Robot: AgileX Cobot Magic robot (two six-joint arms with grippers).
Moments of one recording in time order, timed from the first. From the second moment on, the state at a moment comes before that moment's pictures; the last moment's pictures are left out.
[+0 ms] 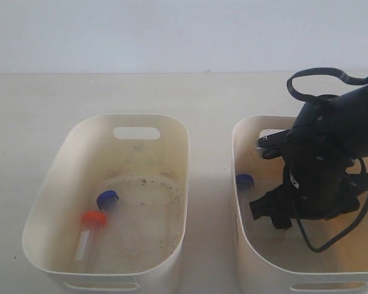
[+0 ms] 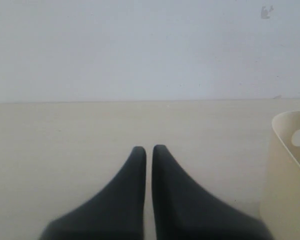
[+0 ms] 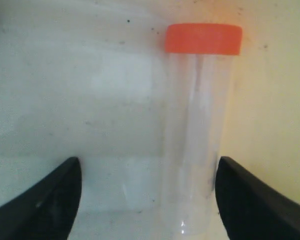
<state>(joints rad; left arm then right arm) 0.00 0.00 0.00 -0.02 0.18 0.02 0.47 1.77 -0.81 -0.48 0.72 0.81</state>
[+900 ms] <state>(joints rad) 0.00 0.00 0.00 -0.02 0.18 0.02 0.47 1.71 -0.81 -0.34 0.68 0.64</state>
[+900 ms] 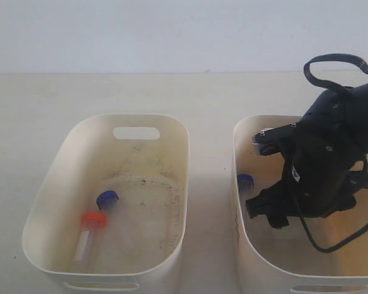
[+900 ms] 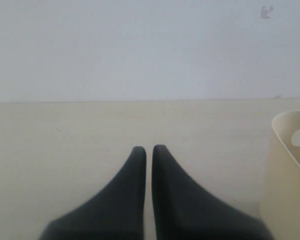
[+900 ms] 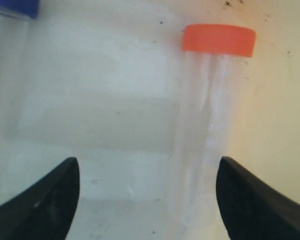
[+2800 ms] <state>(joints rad) 0.00 0.00 0.00 -0.02 0.18 0.02 0.45 1.75 -0.80 -0.10 0.65 0.42</state>
